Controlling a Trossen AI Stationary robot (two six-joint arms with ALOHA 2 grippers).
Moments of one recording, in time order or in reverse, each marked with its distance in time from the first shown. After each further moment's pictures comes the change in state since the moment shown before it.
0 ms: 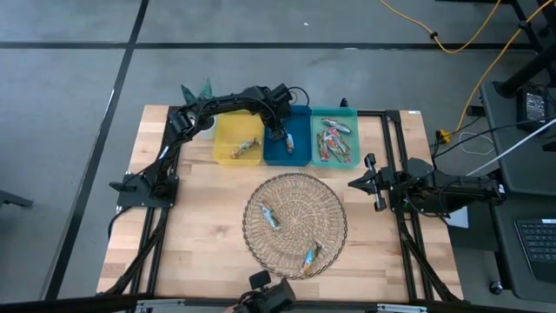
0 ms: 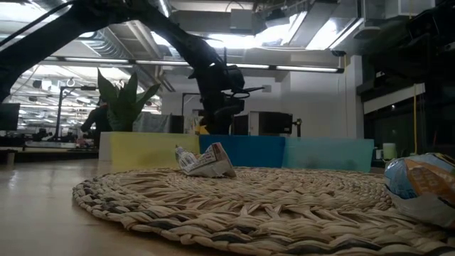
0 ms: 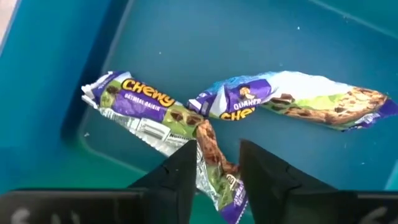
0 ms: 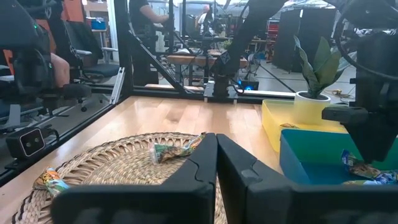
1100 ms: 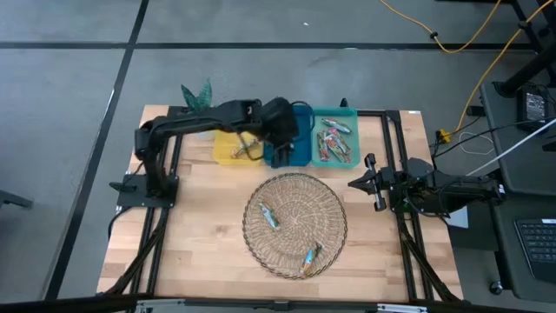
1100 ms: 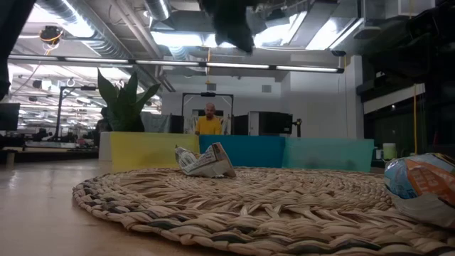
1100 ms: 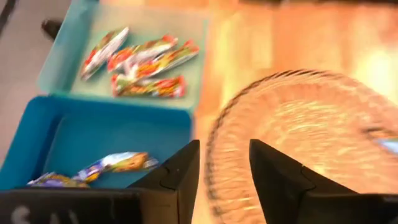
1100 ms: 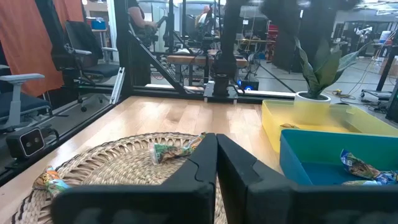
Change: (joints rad) left arm -0.360 -0.406 0.001 -0.038 0.018 -0.100; right arm 0.000 0.000 0.000 0.000 0.000 -0.001
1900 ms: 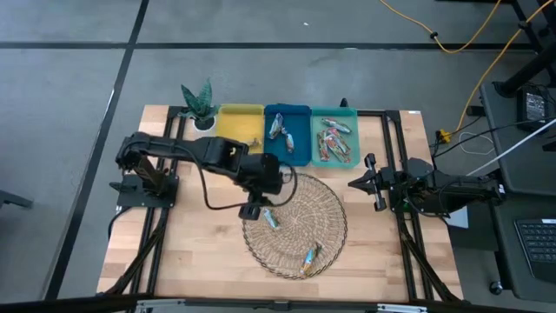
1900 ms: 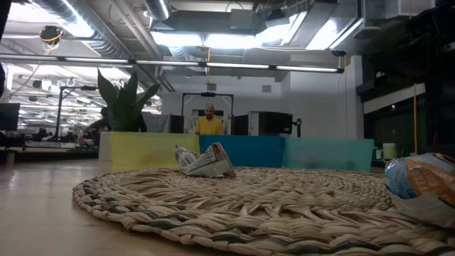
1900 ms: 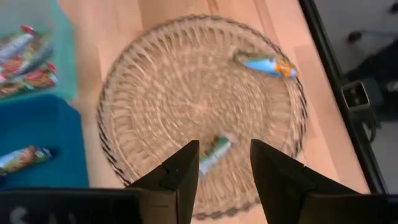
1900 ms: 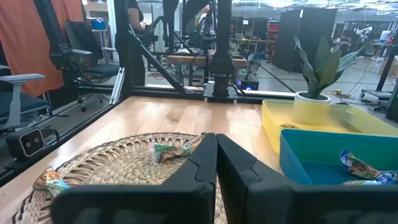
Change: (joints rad) left arm -0.375 -0.112 -0.001 -0.227 -0.019 -0.032; right arm 0.000 0.000 0.000 0.000 0.000 0.001
